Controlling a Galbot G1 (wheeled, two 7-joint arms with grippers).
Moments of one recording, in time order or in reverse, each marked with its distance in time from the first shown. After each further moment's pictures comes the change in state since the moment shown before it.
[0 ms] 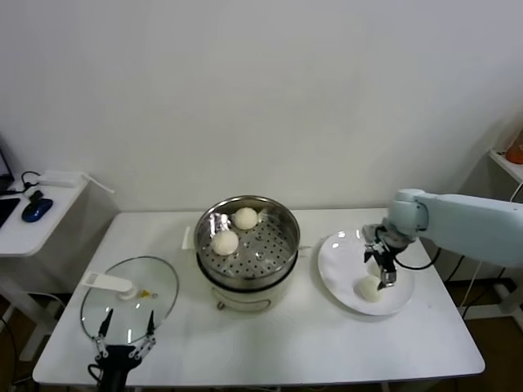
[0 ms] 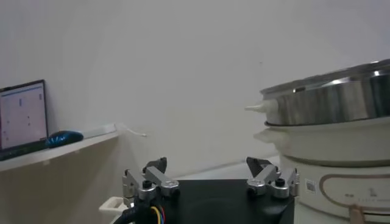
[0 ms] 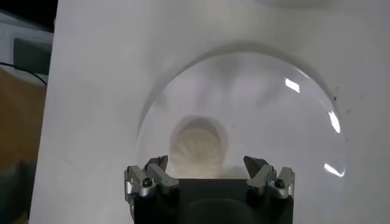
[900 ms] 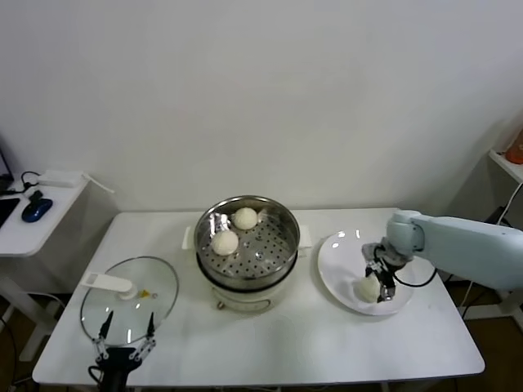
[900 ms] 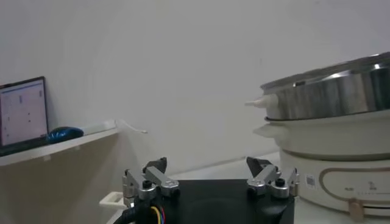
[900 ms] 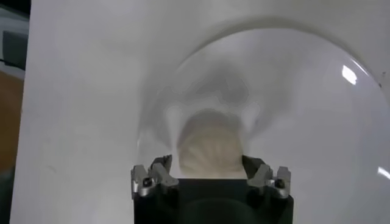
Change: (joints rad) left arm -0.004 0.001 0.000 0.020 0.001 -0.009 -0.003; right arm -0.129 -0.004 0.081 -0.047 -0.072 -0.006 0.038
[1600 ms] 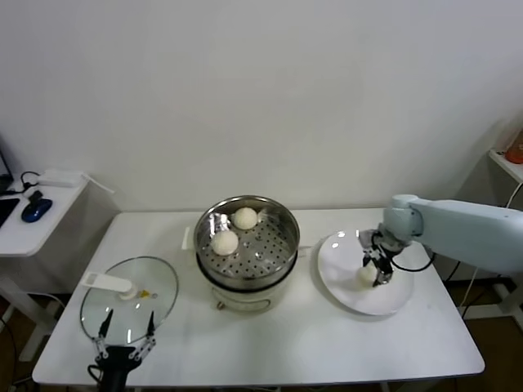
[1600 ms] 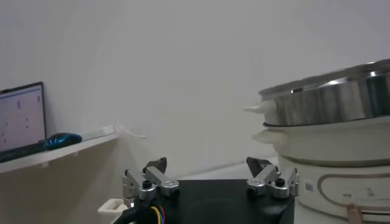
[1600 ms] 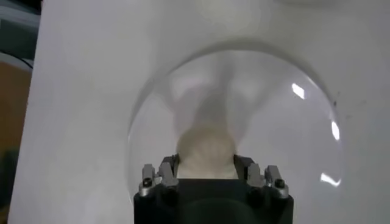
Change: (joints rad) left arm 0.009 0.007 0.003 -0.019 -0.001 -0.006 -0.001; right arm 0.192 0.026 -0.114 0.073 0.048 0.026 -0.033
